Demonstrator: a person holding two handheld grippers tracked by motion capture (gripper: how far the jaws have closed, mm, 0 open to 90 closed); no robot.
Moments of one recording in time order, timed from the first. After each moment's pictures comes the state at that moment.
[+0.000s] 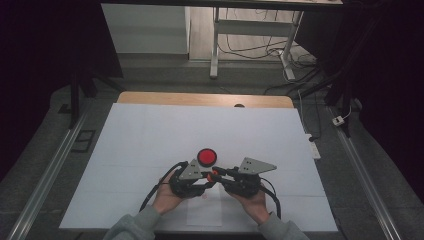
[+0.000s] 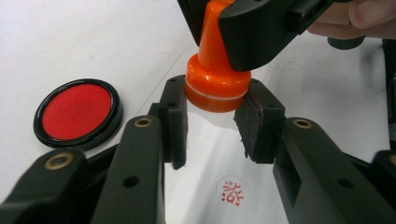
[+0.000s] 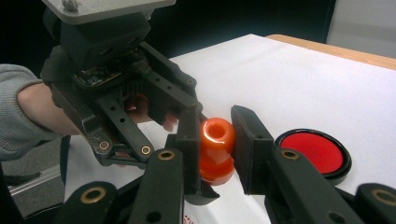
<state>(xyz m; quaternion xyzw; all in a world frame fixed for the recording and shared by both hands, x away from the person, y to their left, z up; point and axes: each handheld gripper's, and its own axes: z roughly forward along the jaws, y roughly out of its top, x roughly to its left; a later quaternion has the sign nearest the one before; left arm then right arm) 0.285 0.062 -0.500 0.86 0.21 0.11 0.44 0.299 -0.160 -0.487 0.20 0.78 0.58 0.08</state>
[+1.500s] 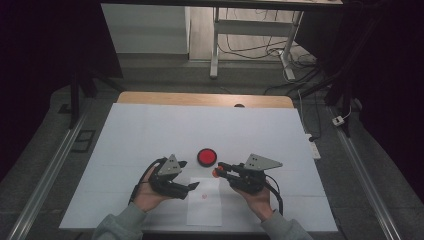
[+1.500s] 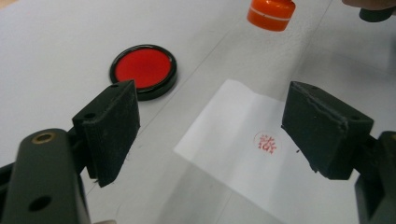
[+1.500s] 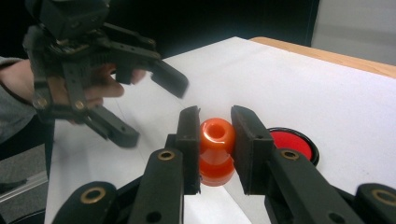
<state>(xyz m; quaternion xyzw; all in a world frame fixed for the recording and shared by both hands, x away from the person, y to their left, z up) 0.278 0.119 -0.489 0.85 0.28 0.14 0.43 0.307 -0.173 -0.482 0.22 0.78 0.58 0.09</state>
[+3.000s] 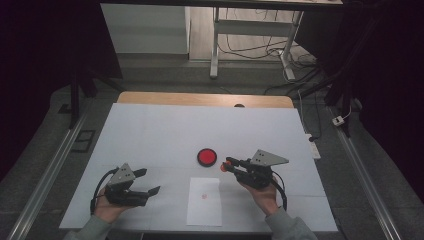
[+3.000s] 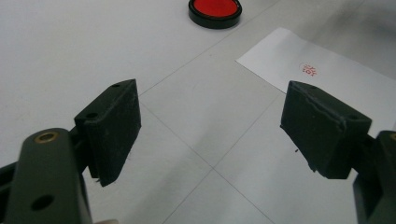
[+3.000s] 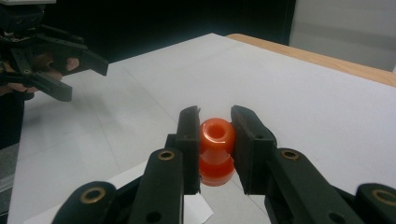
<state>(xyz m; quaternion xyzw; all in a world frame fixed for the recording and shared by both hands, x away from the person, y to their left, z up) 0.242 0.215 -0.509 0.81 0.36 0.14 0.44 0.320 -0.190 -0.479 0.24 0.78 0.57 0.12</state>
